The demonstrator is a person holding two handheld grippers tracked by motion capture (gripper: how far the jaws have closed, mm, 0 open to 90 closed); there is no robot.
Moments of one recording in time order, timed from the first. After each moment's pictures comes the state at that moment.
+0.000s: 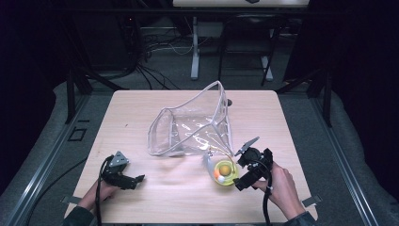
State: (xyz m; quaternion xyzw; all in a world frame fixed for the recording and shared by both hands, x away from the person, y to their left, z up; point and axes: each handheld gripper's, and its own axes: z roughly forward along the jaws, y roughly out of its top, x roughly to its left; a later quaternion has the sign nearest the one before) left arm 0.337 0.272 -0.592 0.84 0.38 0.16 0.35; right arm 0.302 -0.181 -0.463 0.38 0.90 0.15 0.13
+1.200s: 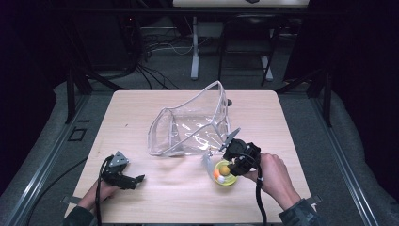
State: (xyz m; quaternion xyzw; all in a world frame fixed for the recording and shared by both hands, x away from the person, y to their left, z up) left arm 0.337 0.272 -0.592 0.84 0.38 0.16 0.35; right arm 0.304 -0.140 -0.417 0.29 0.93 0.13 0.16
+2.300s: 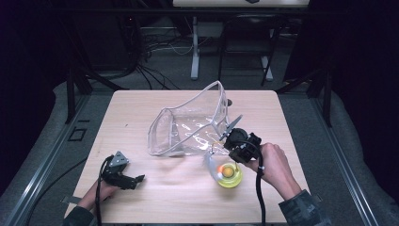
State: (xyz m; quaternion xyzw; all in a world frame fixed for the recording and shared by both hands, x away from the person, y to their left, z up) left arm 0.337 0.272 -0.592 0.84 0.38 0.16 0.35; right arm 0.321 -0.143 -0.395 0.29 0.94 0.15 0.13
